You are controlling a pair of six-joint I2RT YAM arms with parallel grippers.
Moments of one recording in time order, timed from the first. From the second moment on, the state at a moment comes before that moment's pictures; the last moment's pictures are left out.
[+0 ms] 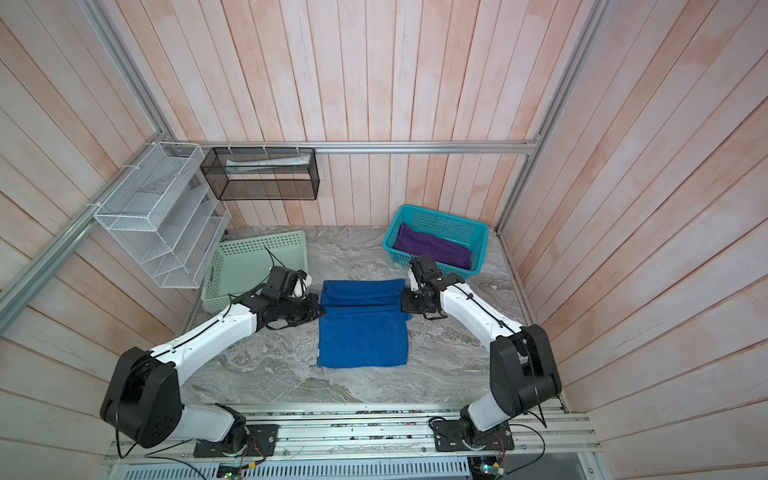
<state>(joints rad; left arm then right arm) -0.39 1.44 1.01 -0.47 0.36 -0.60 0.41 1.55 1.16 -0.71 -0.14 0.39</state>
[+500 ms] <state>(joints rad) -0.22 1.69 1.52 -0.47 0.40 -0.45 0.36 1.79 1.71 -0.69 -0.10 0.30</state>
